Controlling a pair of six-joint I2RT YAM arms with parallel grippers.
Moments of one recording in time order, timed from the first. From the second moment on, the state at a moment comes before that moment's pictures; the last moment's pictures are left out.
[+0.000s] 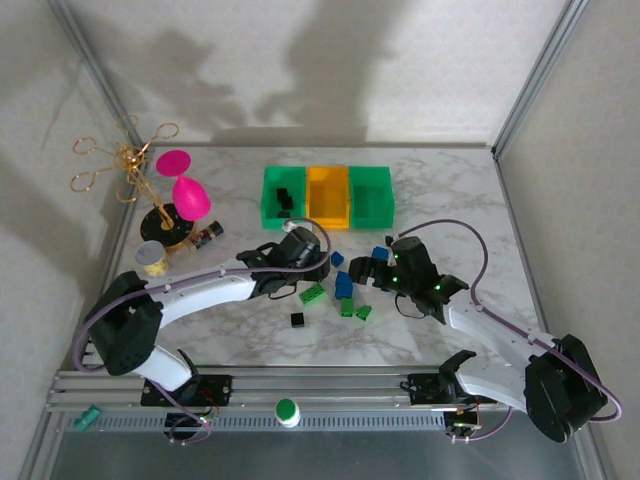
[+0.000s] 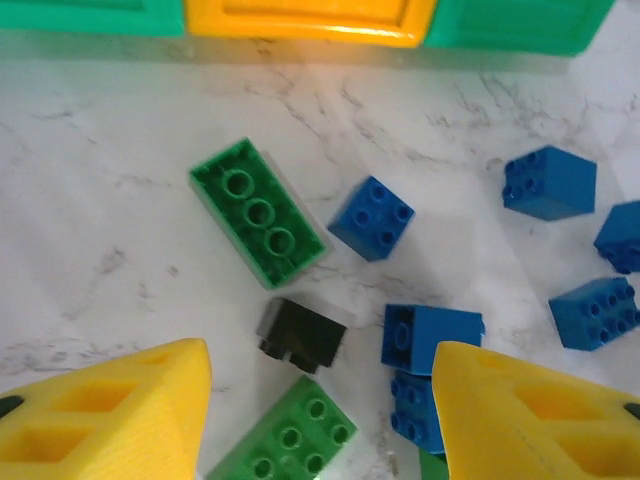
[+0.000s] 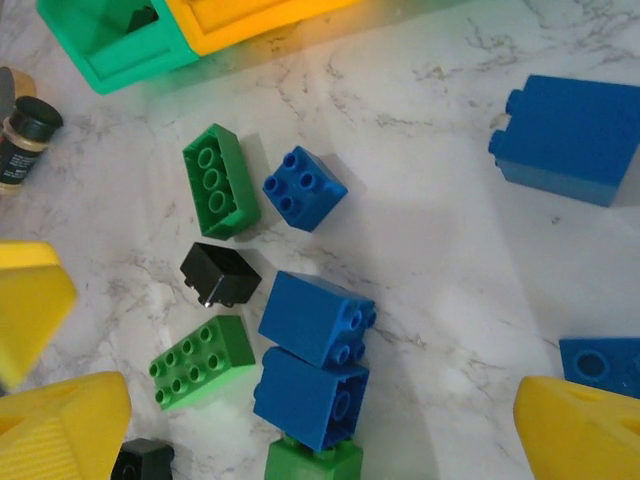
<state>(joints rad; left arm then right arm) -0.85 1.54 0.96 -0.29 -0.20 -0.73 0.60 1.08 0.56 -0.21 -0.13 0.68</state>
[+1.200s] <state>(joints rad) -0.88 1.88 1.13 -0.37 -0.35 -0.69 0.55 0.96 0.53 -0.32 -0.10 0.76</state>
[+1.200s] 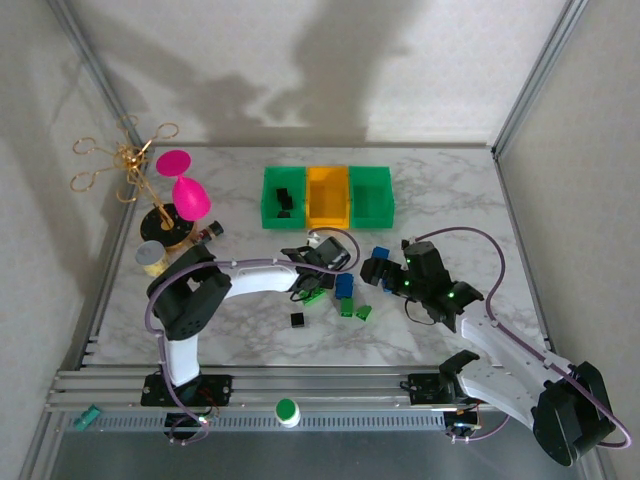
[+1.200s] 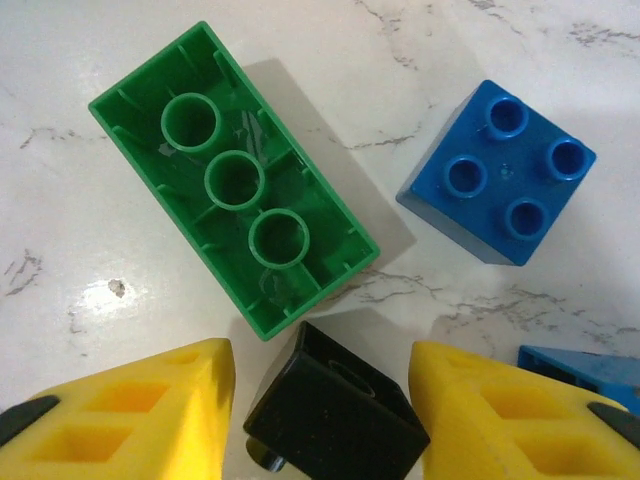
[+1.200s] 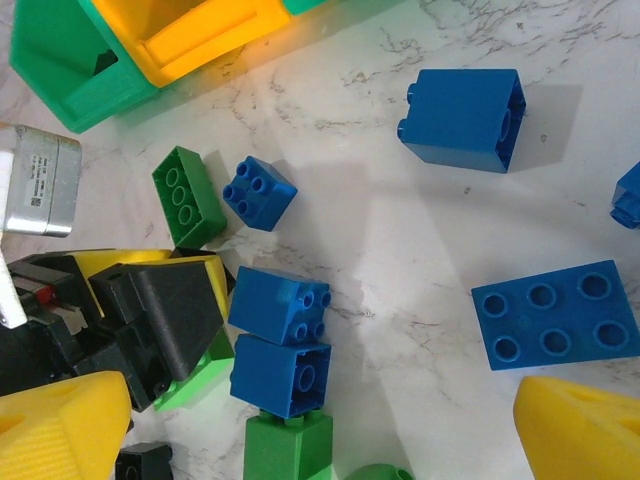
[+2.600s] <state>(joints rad) -0.52 1.87 1.43 -0.41 -0.31 -0.58 0.55 1.15 0.62 -0.07 -0.16 0.74</state>
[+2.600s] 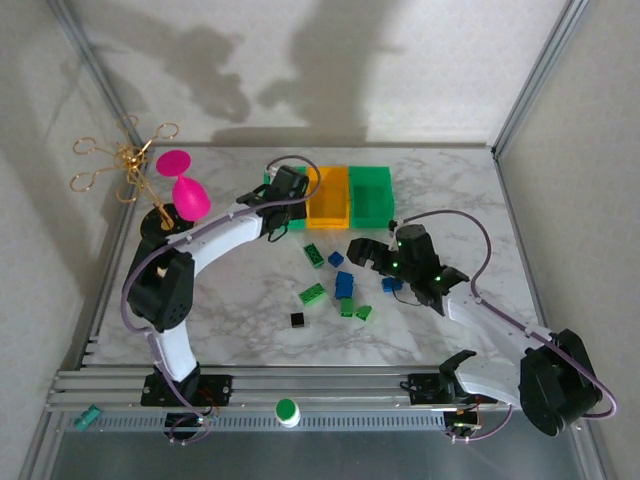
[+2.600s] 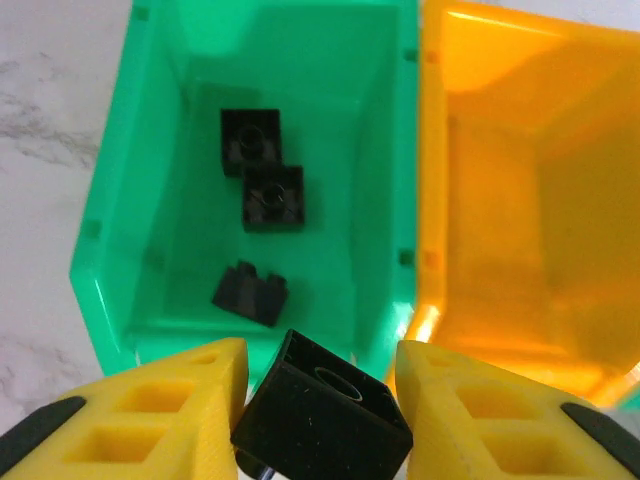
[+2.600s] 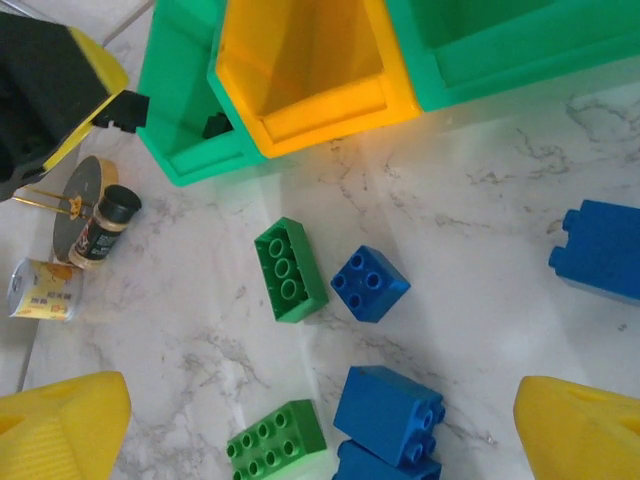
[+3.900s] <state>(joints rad) -0.44 1.80 1.38 -0.40 -0.24 -0.56 0.55 1.23 0.67 -0.04 -0.19 0.71</state>
